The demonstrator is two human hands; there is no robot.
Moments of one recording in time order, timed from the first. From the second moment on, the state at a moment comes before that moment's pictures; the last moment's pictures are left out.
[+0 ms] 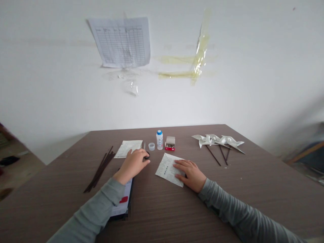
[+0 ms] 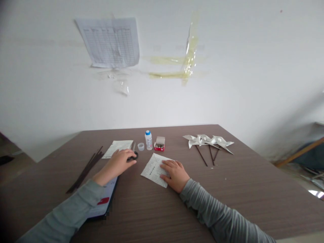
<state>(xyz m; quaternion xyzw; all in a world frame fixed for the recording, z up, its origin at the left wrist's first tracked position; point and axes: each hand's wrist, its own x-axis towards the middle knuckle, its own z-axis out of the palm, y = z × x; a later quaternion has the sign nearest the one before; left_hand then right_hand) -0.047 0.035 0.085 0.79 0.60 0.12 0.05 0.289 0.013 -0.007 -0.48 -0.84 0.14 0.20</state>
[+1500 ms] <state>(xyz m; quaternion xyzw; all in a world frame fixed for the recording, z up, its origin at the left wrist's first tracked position) 0.002 -0.036 0.009 0.81 0.56 0.14 0.05 0.292 0.005 0.003 -0.45 -0.86 0.12 0.22</state>
